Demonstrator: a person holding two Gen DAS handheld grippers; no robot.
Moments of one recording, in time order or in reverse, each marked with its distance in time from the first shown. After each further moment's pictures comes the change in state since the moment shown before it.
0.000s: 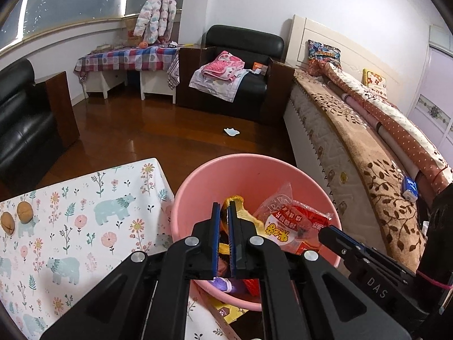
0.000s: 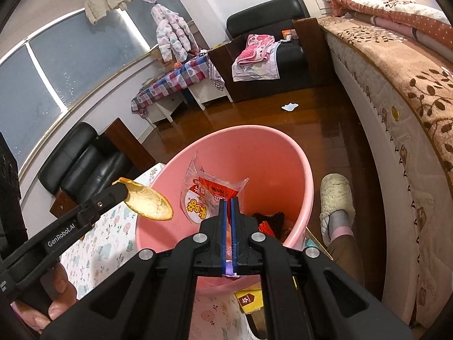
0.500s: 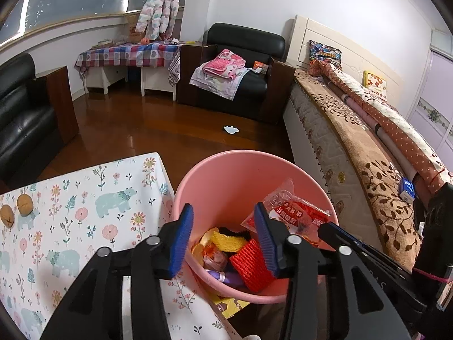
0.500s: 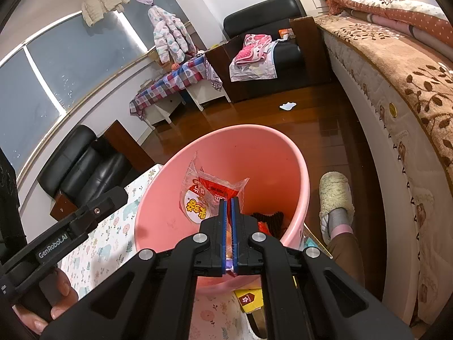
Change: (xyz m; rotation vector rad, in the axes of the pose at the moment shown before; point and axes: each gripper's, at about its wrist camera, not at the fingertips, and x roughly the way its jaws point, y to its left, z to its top) left arm -0.006 0.004 -0.004 -0.029 0.012 -0.012; right arm 0.000 -0.003 -0.002 0.019 0.005 0.002
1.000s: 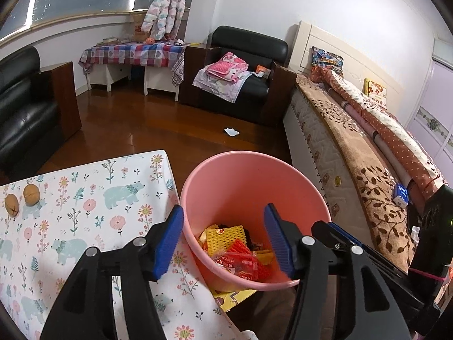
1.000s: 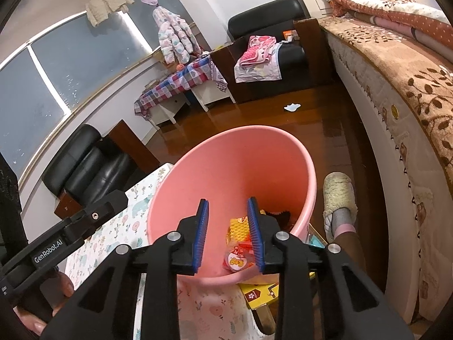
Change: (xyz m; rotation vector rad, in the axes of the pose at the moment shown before) left arm -0.027 0.005 -0.007 -0.032 -0.020 -0.007; right arm -0.016 0.014 -0.004 -0.020 -0.014 0.021
